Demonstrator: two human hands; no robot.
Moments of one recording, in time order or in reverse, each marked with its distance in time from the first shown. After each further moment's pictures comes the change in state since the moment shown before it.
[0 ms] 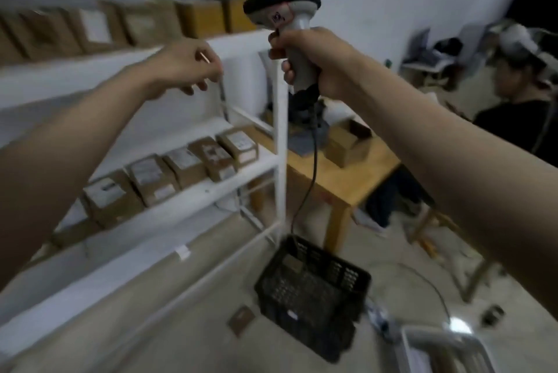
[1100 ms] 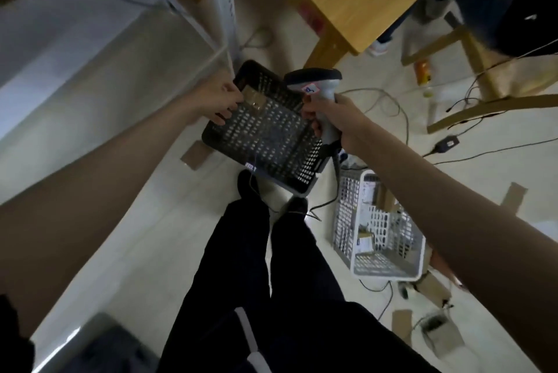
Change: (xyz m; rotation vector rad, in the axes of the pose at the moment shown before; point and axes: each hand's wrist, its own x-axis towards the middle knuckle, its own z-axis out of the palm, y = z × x) left_hand 0.091 -0.259 0.528 -0.332 -0.803 -0.753; right_hand 0.078 0.508 -0.214 -0.048 0.215 1.021
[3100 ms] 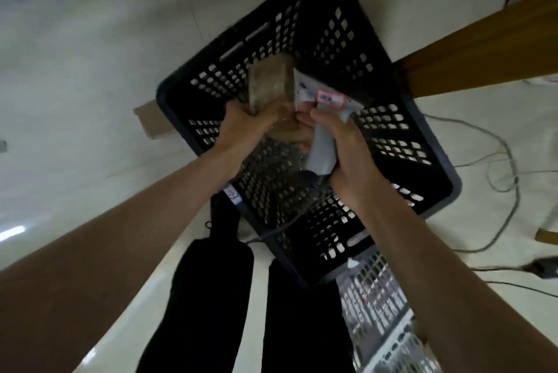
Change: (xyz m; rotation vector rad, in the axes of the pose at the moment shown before) left_hand 0.345 -0.240 0.226 -0.750 0.450 -0.273; right_hand 0.391 0.234 0.041 0.071 -0.282 0.034
